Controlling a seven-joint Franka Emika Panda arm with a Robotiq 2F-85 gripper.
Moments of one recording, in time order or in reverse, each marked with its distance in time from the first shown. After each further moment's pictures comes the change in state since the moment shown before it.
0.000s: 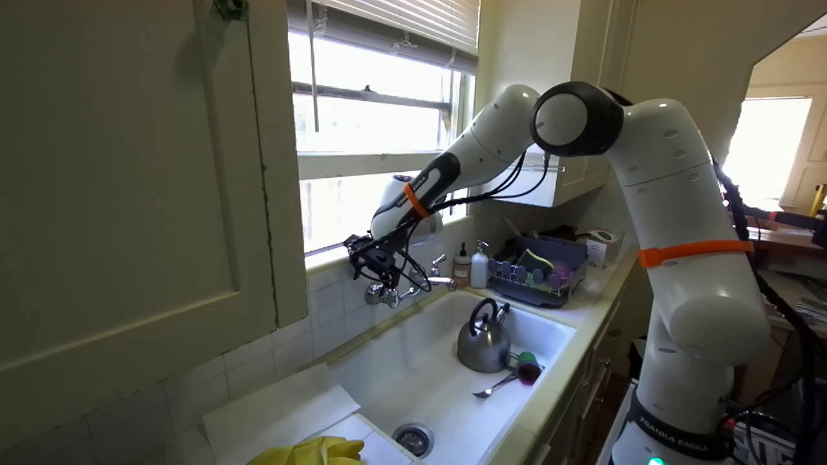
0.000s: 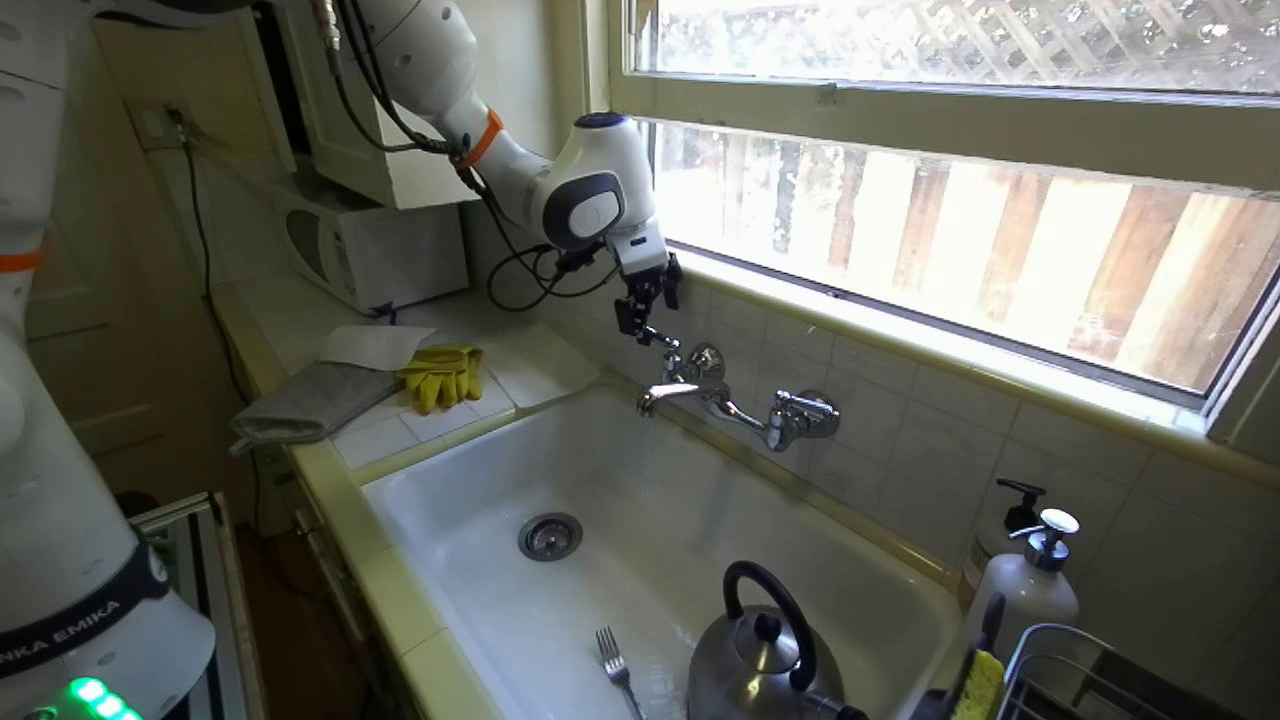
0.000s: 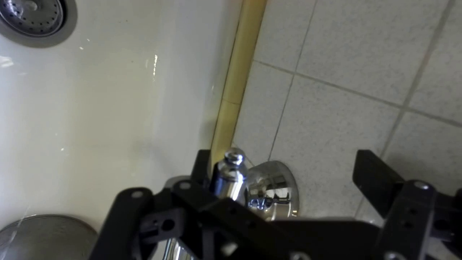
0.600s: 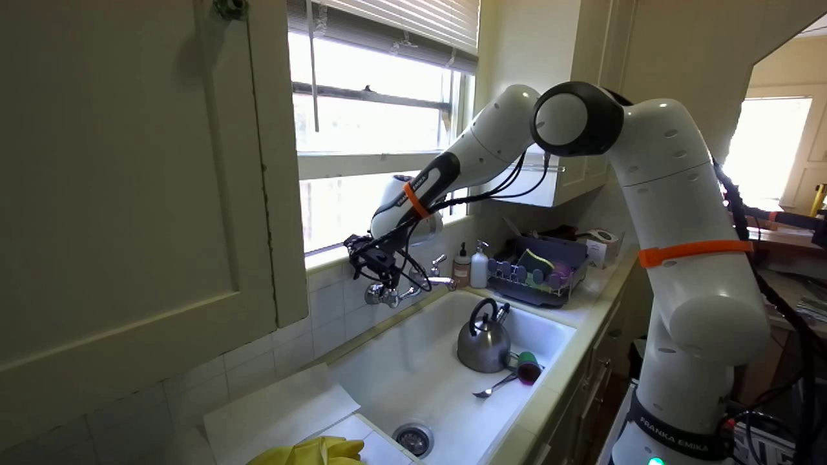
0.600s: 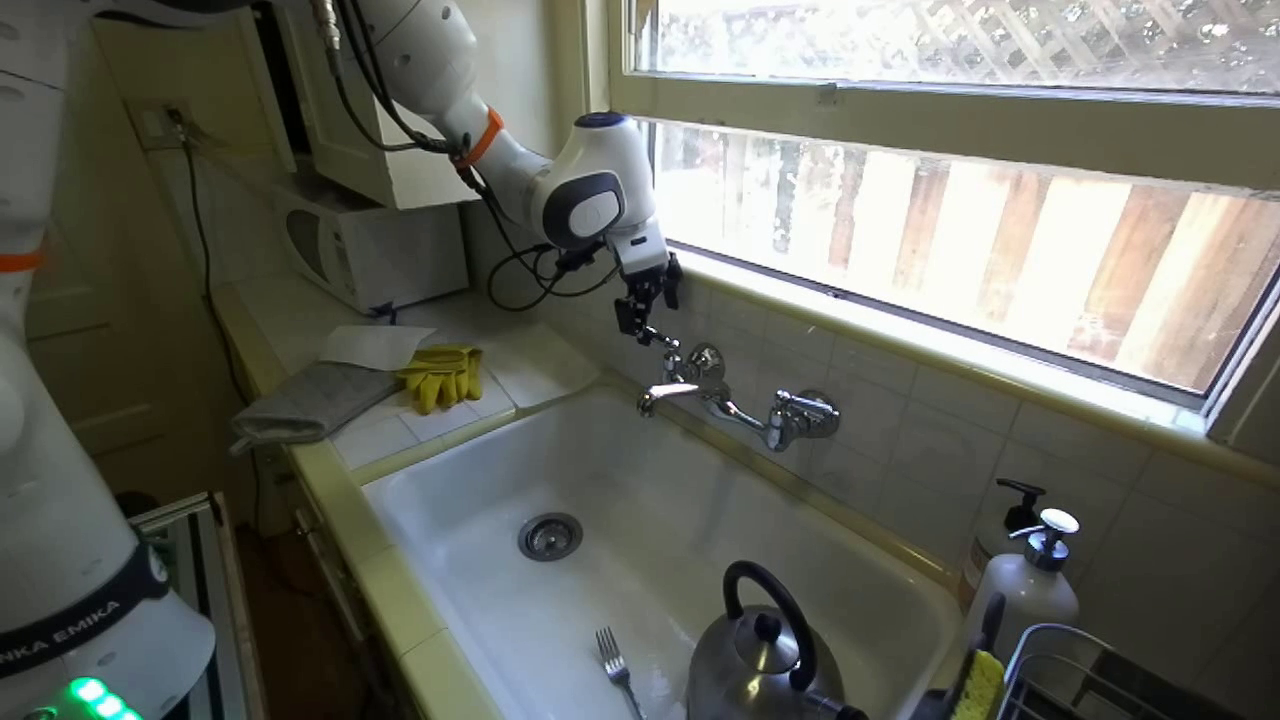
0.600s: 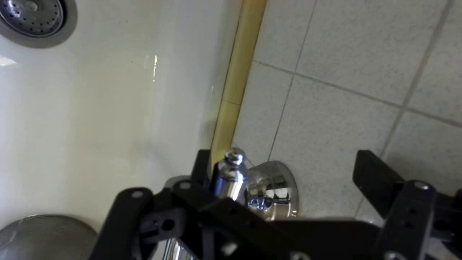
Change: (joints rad) arm -0.001 -0.001 0.001 0.000 0.005 -0.003 -0.008
